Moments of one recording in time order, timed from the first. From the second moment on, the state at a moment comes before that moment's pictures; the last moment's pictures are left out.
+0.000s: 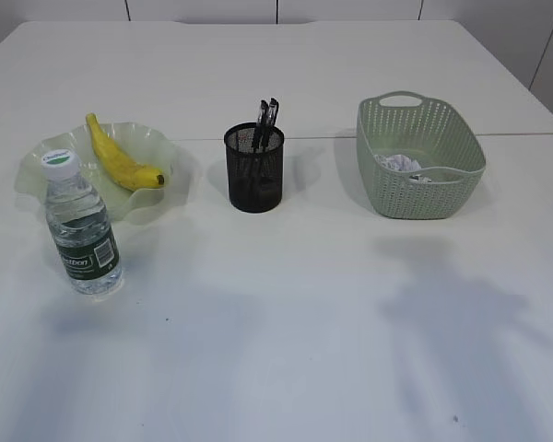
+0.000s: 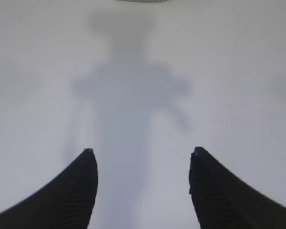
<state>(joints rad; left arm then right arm) -0.08 1.03 -1.04 0.14 1.10 -0.29 0.00 1.18 -1.05 0.11 1.04 -0.08</state>
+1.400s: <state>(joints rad) -0.08 0.29 -0.82 0.08 1.26 -0.21 0.00 0.55 -0.84 0.10 1.26 -0.03</state>
